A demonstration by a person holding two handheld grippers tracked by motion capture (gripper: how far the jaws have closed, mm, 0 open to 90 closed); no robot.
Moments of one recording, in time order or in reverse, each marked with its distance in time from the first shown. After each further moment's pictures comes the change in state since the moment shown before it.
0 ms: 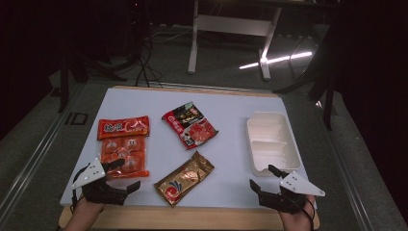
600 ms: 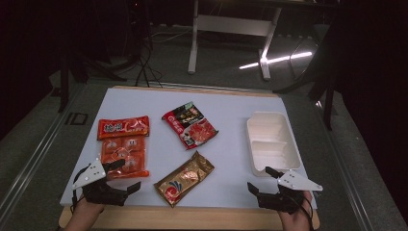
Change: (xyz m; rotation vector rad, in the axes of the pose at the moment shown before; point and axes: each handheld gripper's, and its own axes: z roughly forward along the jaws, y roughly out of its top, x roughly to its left) left arm -0.001 0.000 0.000 0.006 -0.011 0.003; right arm -0.001 0.004 0.003 0.067 0.071 0.023
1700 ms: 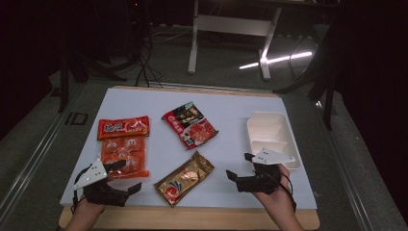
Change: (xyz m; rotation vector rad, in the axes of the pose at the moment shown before) left arm -0.001 -0.001 0.002 0.013 0.001 0.005; right arm 0.022 0.061 0.048 0.115 0.103 0.004
